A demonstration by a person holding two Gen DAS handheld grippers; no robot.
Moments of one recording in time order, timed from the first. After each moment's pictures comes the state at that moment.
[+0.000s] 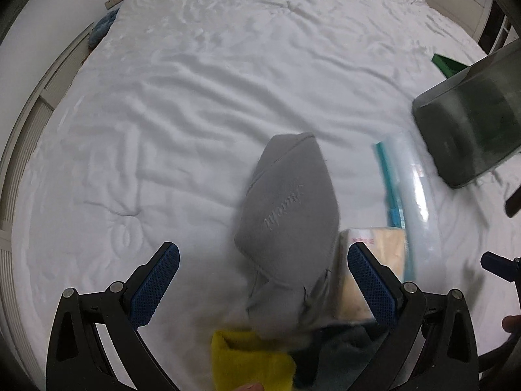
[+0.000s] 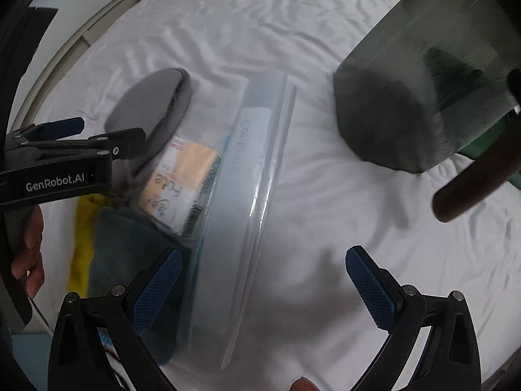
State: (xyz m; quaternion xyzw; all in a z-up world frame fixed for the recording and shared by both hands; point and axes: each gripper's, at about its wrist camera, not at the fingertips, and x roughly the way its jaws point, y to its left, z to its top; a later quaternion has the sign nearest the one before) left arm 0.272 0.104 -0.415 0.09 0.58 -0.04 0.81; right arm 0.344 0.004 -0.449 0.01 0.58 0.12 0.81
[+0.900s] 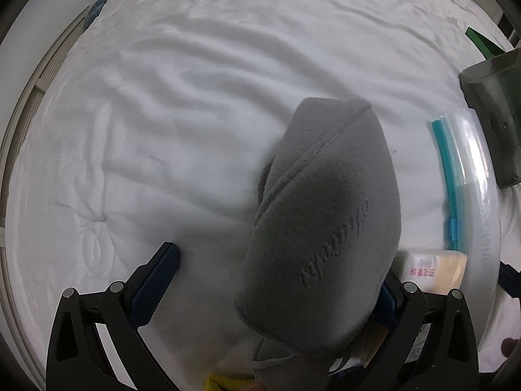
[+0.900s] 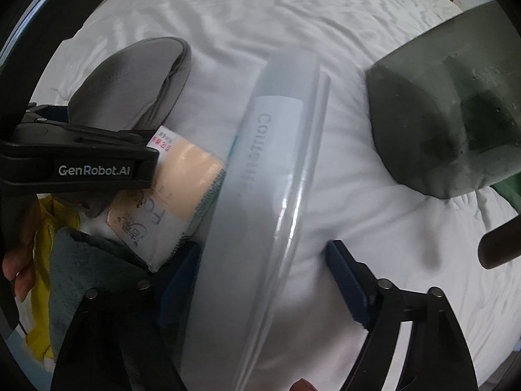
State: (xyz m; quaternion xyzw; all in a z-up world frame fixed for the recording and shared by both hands) left arm 0.311 0.104 -0.465 0.11 0.62 -0.02 0.78; right arm 0.372 0.055 -0.520 -0.05 0.59 0.10 0.80
